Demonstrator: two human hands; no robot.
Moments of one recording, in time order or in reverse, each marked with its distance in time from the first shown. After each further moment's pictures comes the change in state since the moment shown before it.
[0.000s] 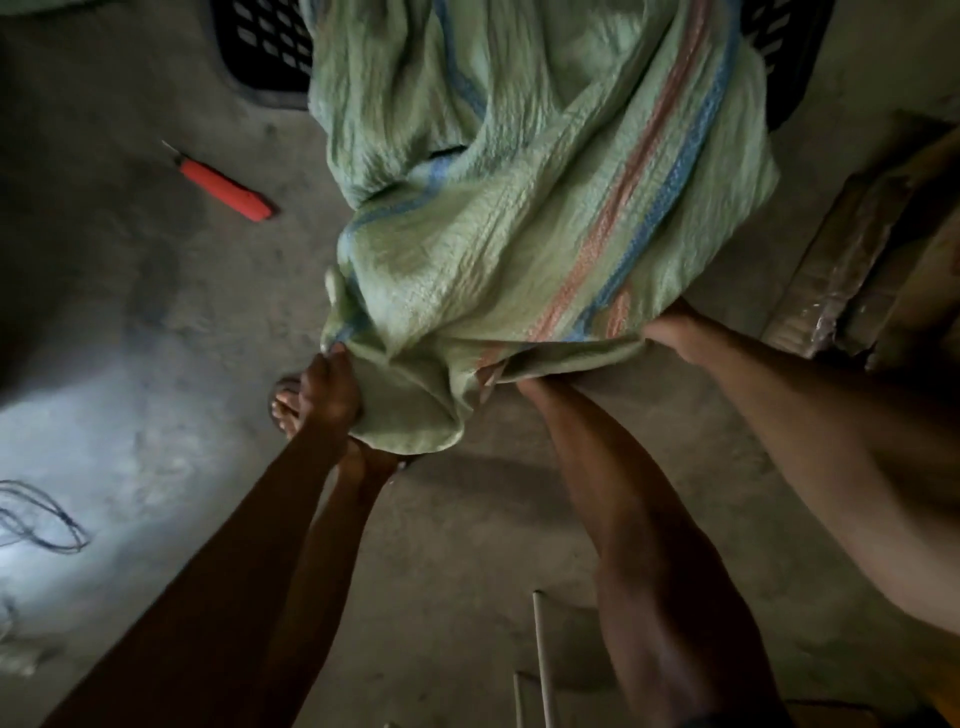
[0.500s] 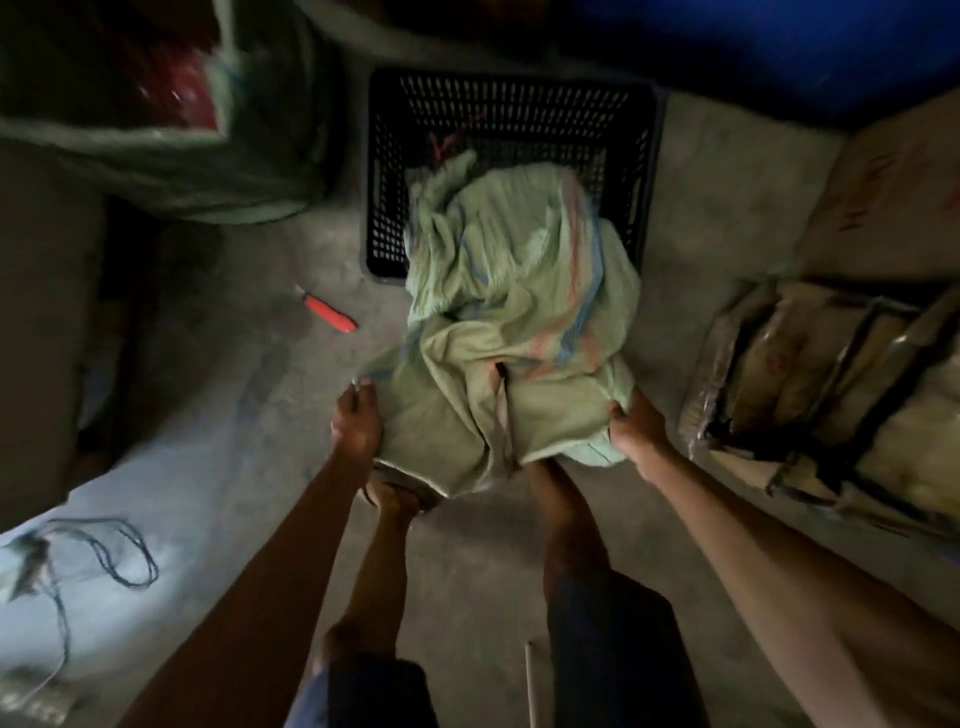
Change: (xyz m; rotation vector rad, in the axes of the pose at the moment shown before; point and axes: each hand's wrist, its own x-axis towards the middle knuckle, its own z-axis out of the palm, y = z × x) left_hand -0.219 0.085 -0.160 -0.308 -0.091 0.261; right_hand -0.282 -0.046 -0.088 0.152 0.228 -0.037
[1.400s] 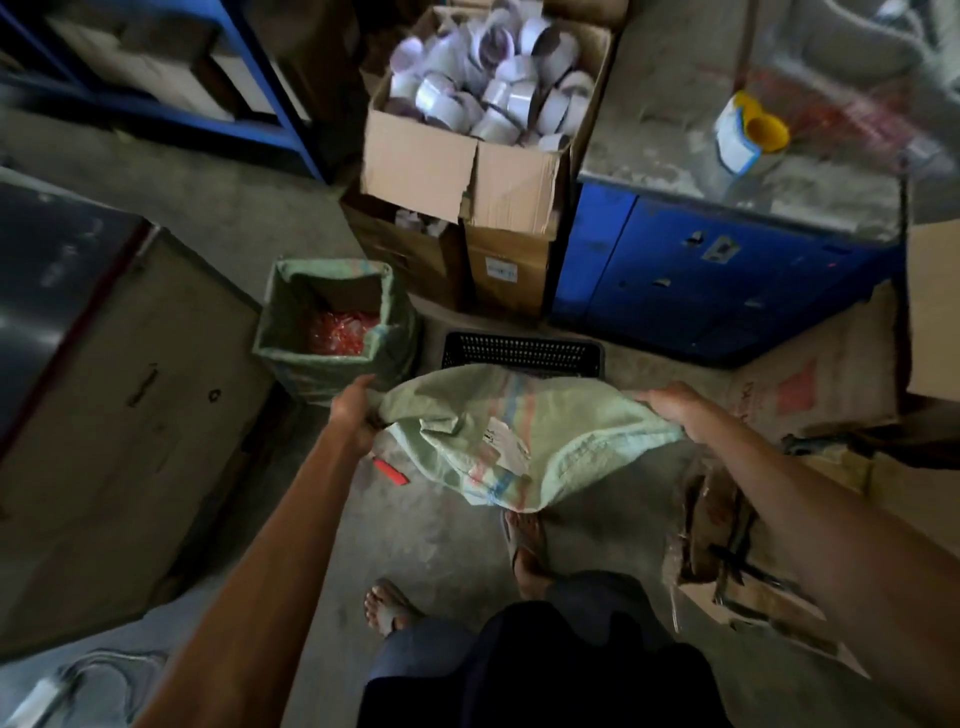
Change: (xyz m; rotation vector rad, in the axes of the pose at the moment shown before) left_hand -0.216 0.202 -0.219 -0.729 -0.212 0.043; right_hand -0.244 -0.144 -0.280 0.116 0.039 -0.208
